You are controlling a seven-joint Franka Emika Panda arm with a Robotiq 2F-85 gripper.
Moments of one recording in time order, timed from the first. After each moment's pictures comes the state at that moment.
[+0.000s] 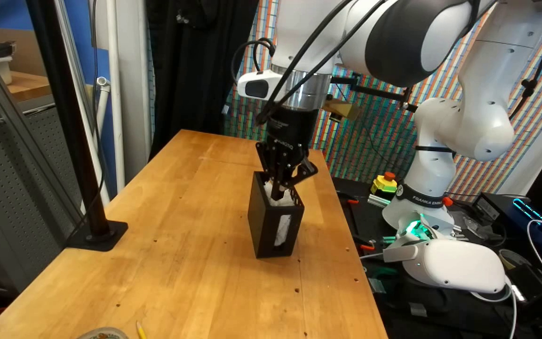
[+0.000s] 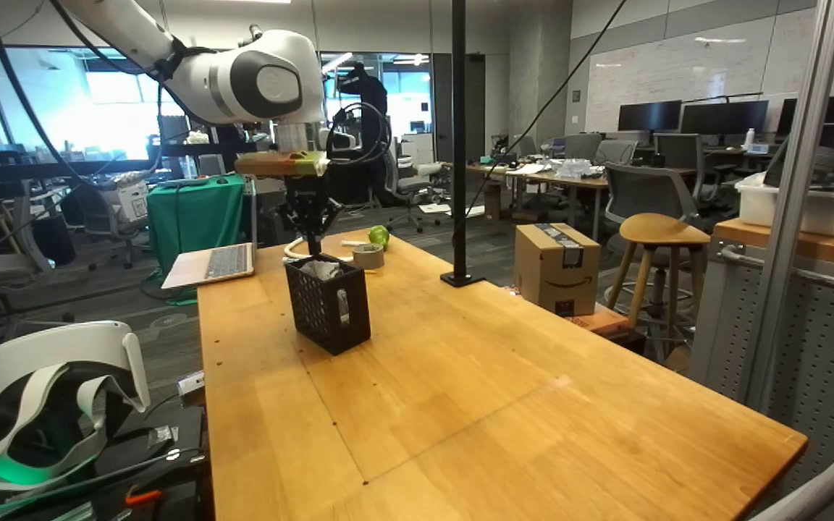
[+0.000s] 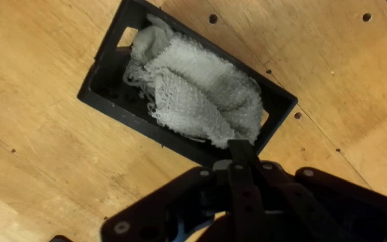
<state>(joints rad) 0.32 -0.01 0.31 -2.18 0.01 2.20 -0.28</state>
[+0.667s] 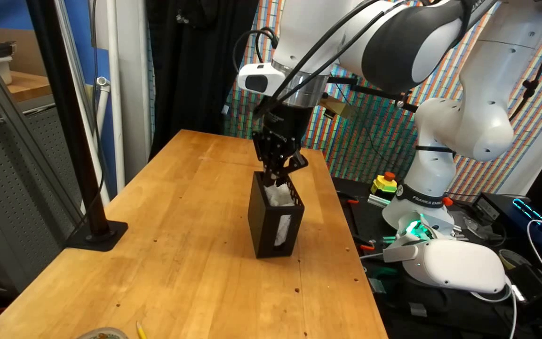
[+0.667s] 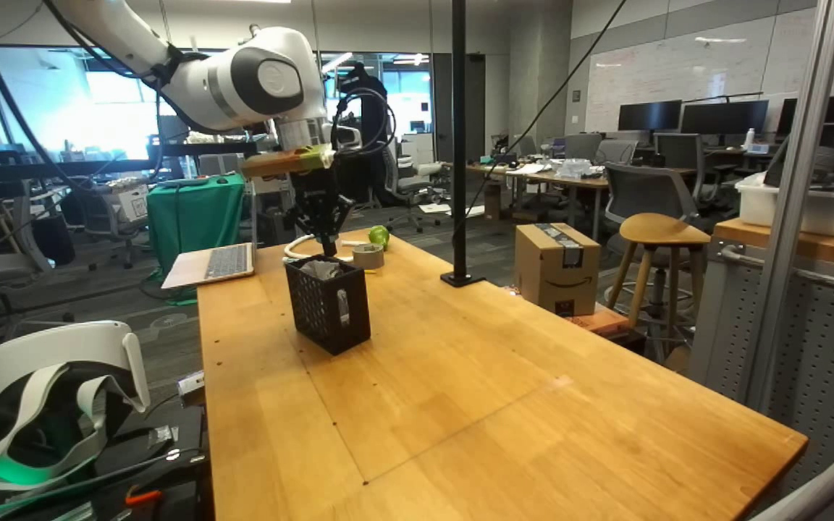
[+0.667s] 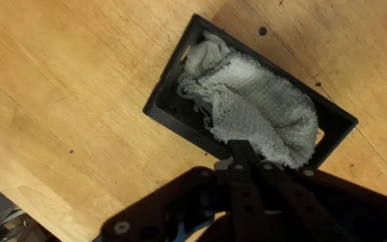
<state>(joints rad) 0.30 -0.03 0.30 -2.21 -0.15 2.22 -0.23</state>
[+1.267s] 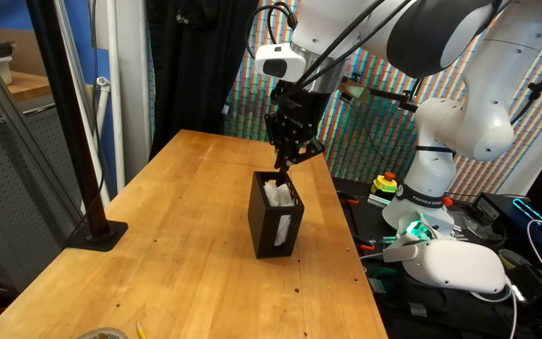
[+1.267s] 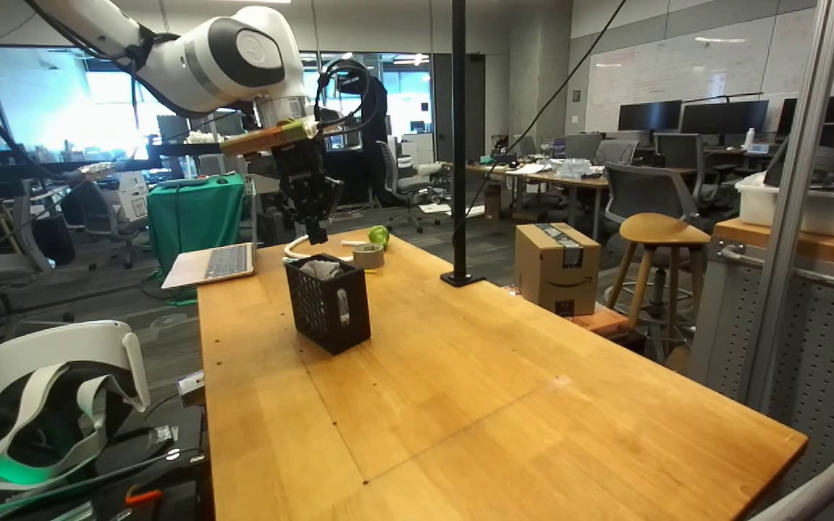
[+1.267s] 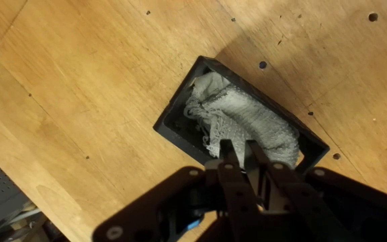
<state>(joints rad) 0.31 -0.11 0.32 -2.22 -0.20 2.10 -0.23</state>
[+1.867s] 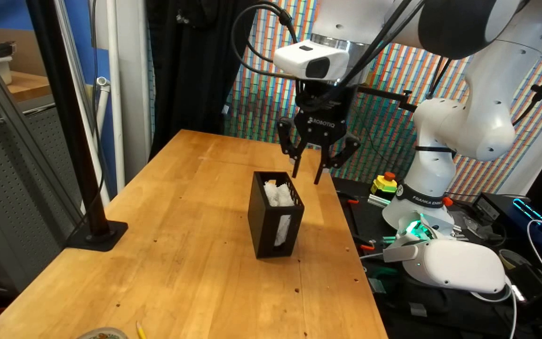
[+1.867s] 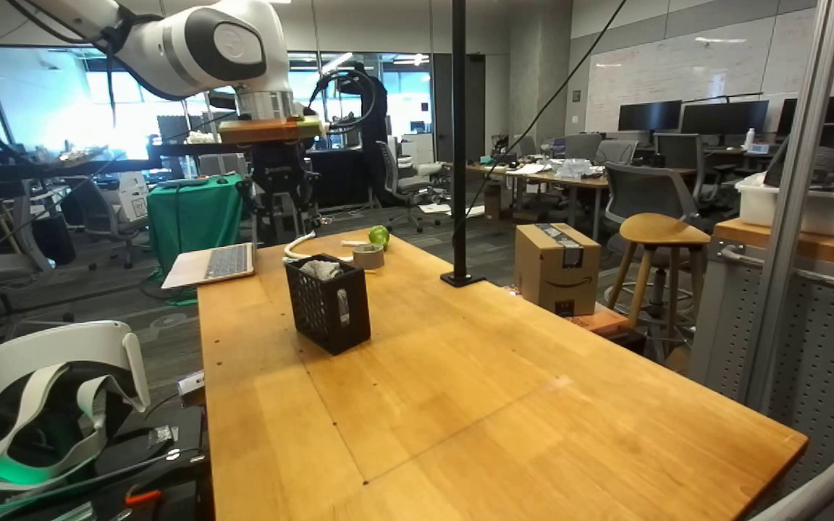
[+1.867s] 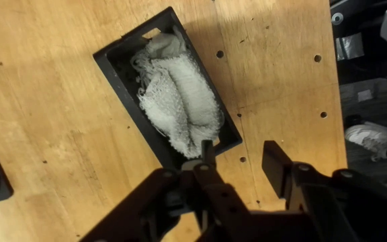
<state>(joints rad) 0.36 -0.17 0.31 -2.23 -0.01 2.06 -0.77</state>
